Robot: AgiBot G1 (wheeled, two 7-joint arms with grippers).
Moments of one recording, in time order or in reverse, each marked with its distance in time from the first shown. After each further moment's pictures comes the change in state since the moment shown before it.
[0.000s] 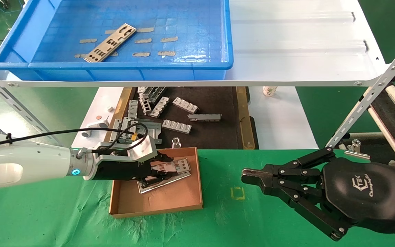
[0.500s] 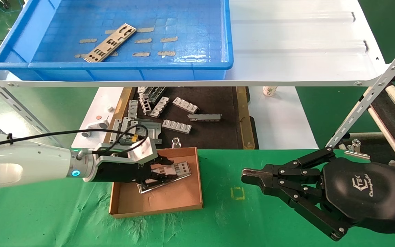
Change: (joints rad) left arm 0.003 0.003 0.007 0.005 0.006 0.011 -0.021; right arm 0.000 0.000 0.000 0.000 0.000 0.000 0.000
